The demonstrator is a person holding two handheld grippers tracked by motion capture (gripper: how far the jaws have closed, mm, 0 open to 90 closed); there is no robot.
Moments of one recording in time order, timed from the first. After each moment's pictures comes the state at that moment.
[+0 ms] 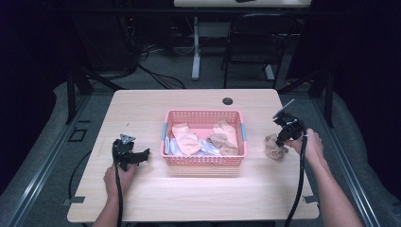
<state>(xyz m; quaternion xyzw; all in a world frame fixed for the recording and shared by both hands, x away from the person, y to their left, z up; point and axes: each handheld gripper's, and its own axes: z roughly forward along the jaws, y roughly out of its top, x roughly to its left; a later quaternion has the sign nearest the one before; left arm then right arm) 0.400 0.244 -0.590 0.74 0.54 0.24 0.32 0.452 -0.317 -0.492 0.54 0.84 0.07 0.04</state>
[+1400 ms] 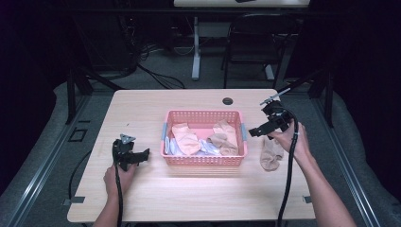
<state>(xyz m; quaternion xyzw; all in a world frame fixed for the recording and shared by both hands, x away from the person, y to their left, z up) 0.400 0.244 -0.590 0.74 0.54 0.24 0.32 0.429 -0.255 -0.424 0.44 0.85 0.26 0.10</state>
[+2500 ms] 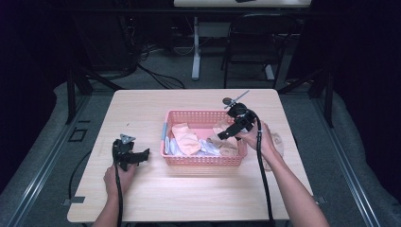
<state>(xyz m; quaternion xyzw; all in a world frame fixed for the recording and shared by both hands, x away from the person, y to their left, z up) 0.400 0.244 -0.590 0.74 0.54 0.24 0.32 0.459 -0.164 -0.460 0.38 0.89 0.26 0.05</state>
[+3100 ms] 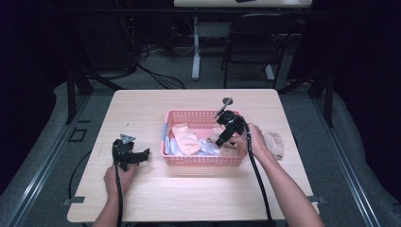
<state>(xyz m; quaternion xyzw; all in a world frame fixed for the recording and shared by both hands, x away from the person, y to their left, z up) 0.400 0.244 -0.590 0.74 0.54 0.24 0.32 0.472 -0.138 -0.498 0.35 0.92 0.15 0.04</state>
